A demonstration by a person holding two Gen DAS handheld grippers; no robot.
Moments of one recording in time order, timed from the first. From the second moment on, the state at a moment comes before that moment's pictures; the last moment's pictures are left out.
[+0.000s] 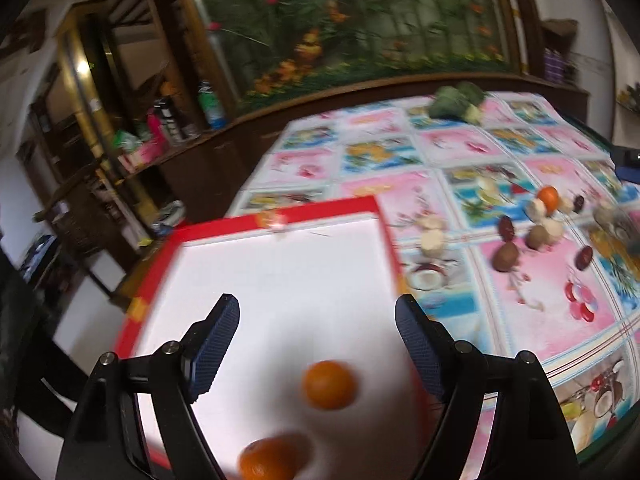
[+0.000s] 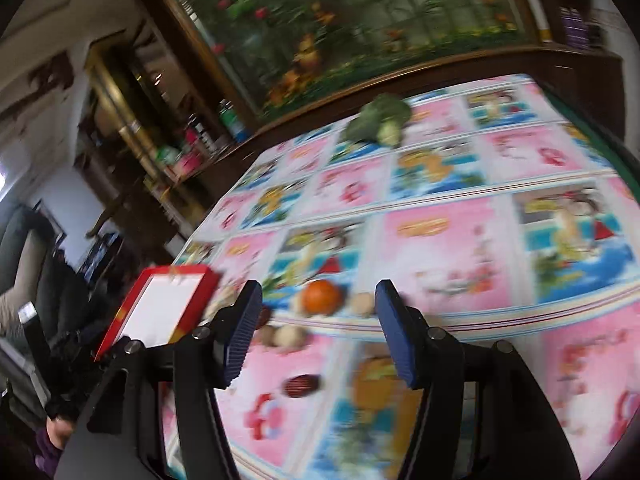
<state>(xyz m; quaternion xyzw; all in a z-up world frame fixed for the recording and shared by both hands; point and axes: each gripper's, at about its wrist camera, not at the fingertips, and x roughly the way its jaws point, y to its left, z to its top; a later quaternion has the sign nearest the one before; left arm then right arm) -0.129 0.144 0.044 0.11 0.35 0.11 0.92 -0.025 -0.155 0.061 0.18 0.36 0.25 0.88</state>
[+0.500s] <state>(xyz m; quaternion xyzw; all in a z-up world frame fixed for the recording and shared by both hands) -0.139 0.134 0.025 0.18 0.40 0.08 0.90 -0.010 -0.168 0.023 0.10 0.45 0.18 0.87</state>
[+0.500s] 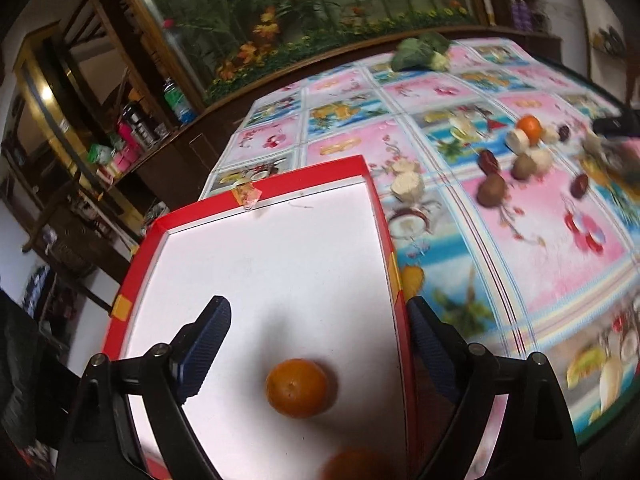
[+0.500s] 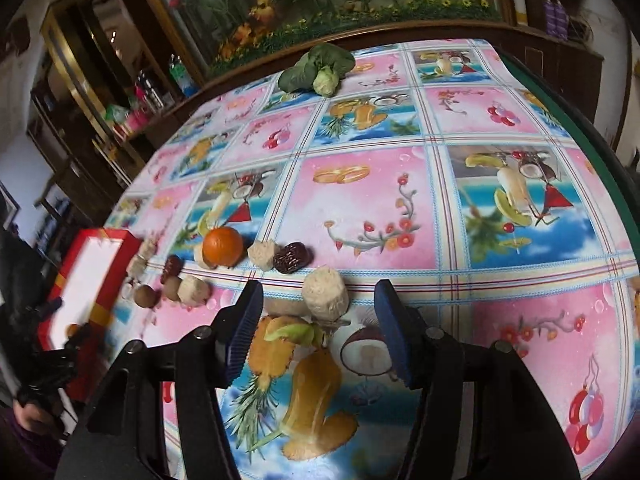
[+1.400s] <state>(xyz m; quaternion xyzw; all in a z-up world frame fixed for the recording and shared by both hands) -0.059 -0.019 0.007 0.09 0.45 -0.15 0.88 0.003 -0.166 0.006 0.12 0.49 0.16 0.85</state>
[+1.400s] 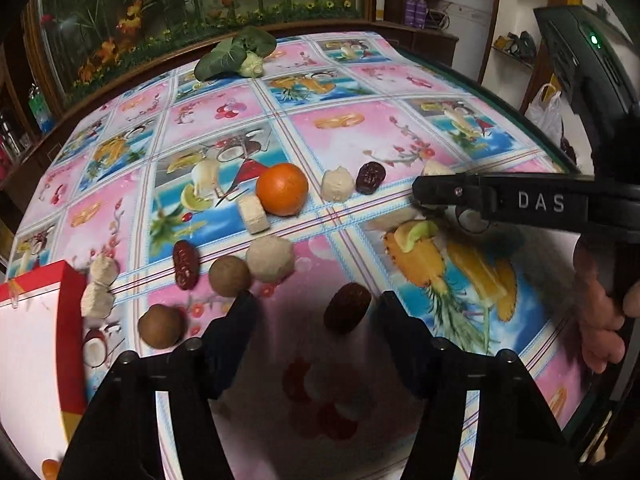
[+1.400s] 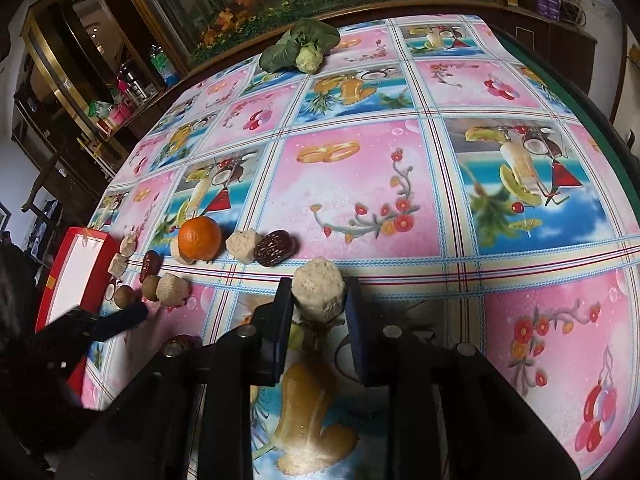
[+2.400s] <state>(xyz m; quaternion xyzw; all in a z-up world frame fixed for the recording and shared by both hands) -0.108 0.081 0.072 0.05 0.39 -0.06 0.92 -0.015 -0.124 0.028 0.11 0.43 0.22 0.87</state>
